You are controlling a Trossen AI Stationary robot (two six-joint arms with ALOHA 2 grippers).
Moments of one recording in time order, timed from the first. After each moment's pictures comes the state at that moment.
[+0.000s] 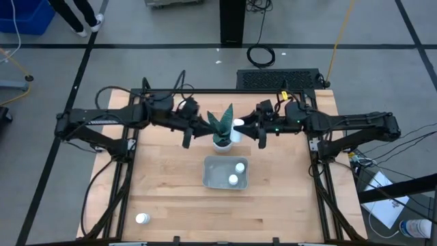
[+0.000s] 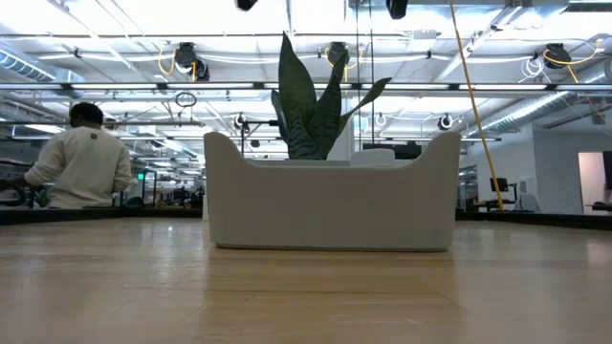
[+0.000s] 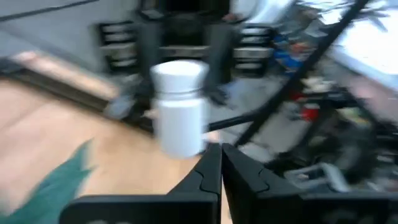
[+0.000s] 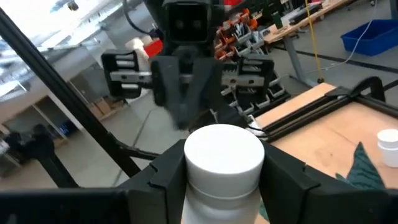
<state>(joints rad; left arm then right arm) 0.09 1.28 1.20 -0.07 0.28 -0.49 -0.01 1.17 1.01 0.12 0.00 0.53</state>
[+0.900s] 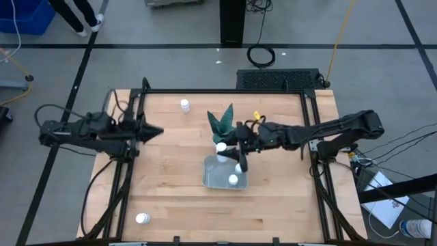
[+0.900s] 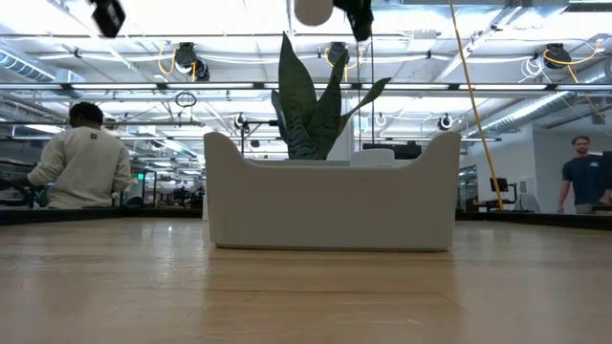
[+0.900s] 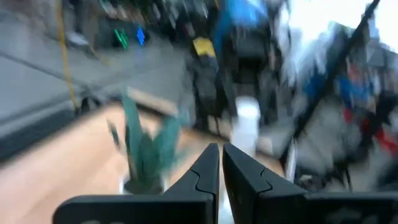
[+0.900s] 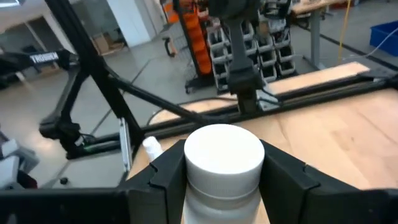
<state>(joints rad) -0.12 0.43 0.64 -0.27 -0.17 -0.35 0.10 1.42 1.01 0.25 0.00 0.32</state>
